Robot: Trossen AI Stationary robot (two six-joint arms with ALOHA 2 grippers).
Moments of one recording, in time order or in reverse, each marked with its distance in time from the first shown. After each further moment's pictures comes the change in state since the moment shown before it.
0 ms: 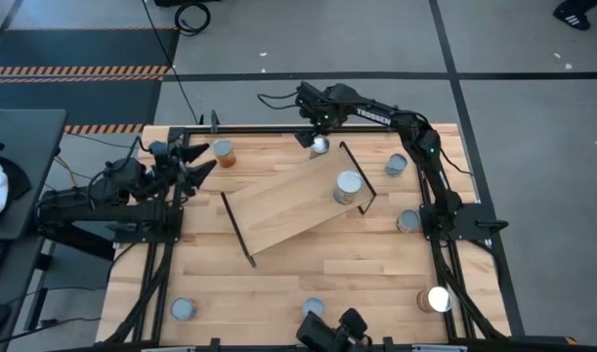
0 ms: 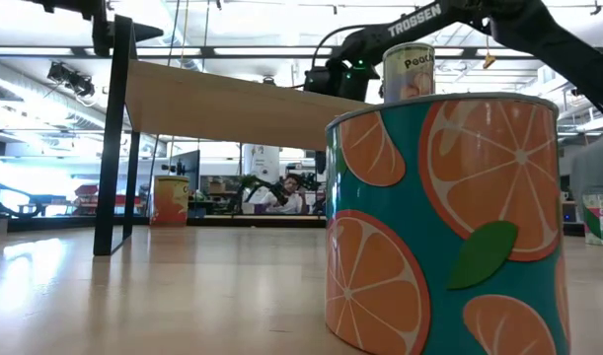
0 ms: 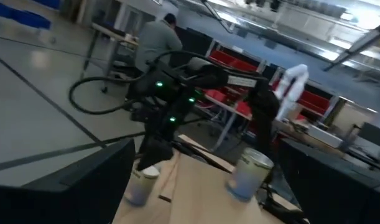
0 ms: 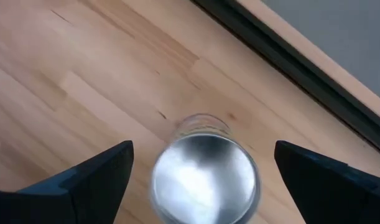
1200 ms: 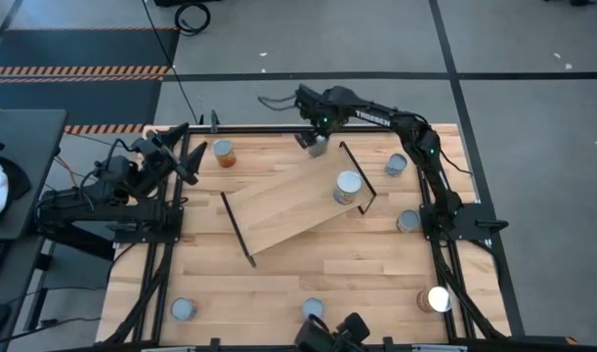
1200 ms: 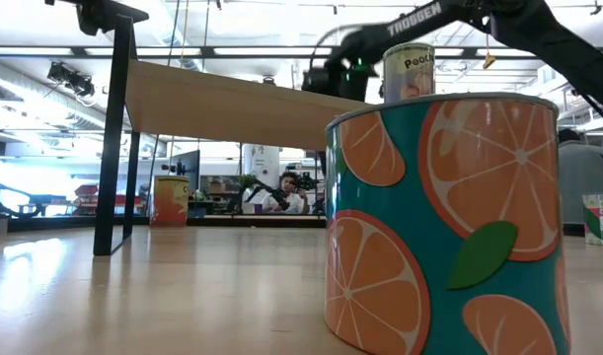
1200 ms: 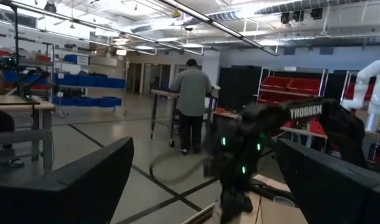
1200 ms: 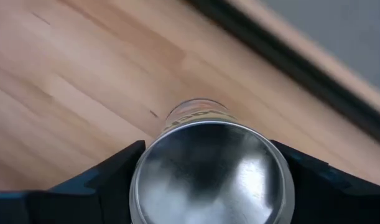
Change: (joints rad) left arm 0.000 -0.002 0.000 0.176 -0.225 0.449; right arm 0.021 -0.003 0.023 -0.037 0.056 0.073
